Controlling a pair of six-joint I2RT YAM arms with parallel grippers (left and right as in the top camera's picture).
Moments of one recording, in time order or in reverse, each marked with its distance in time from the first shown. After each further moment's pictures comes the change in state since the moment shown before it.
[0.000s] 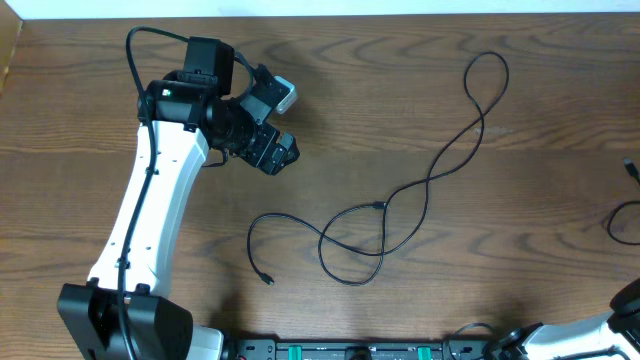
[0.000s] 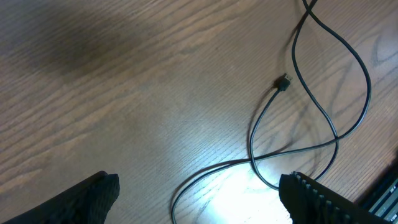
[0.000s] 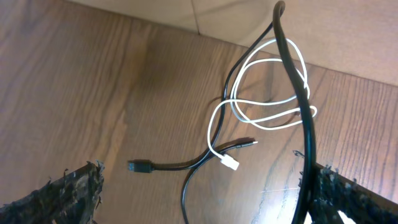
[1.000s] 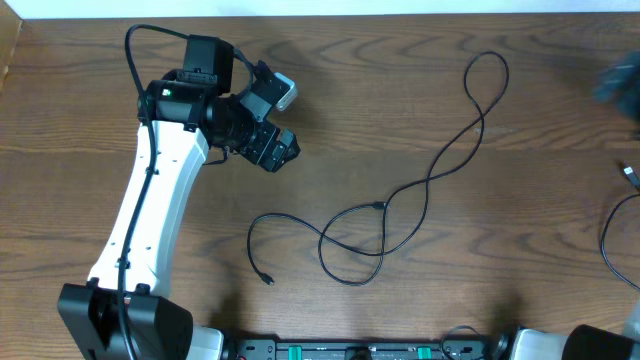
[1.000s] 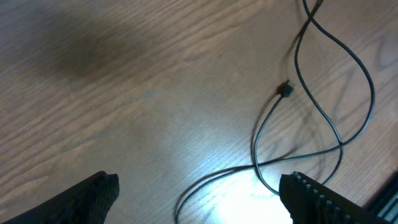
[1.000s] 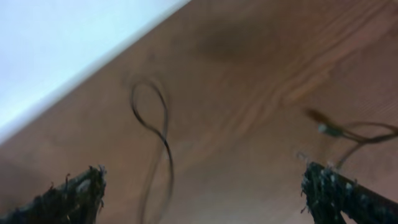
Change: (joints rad) left arm 0.000 0.000 0.000 0.028 0.000 0.000; right arm 0.593 -0.283 0.007 -0.225 -0.124 -0.115
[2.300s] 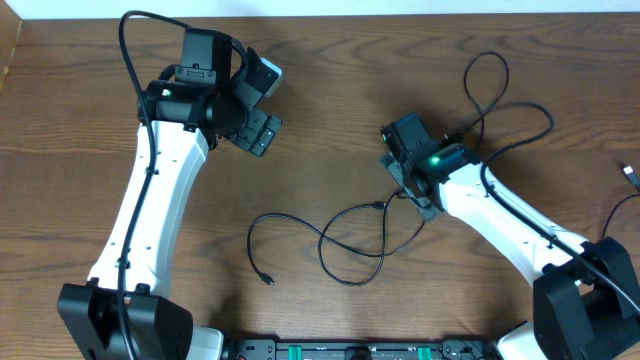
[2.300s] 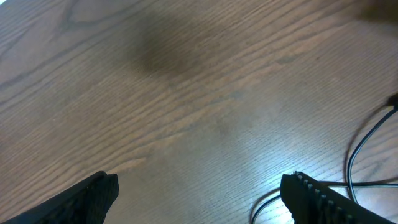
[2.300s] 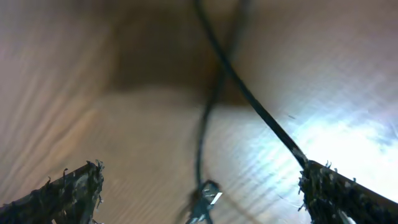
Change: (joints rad) left arm 0.001 0.000 -0.001 0.128 -0.292 0.003; right arm 0.844 0.165 -0.606 0.359 0.239 1.229
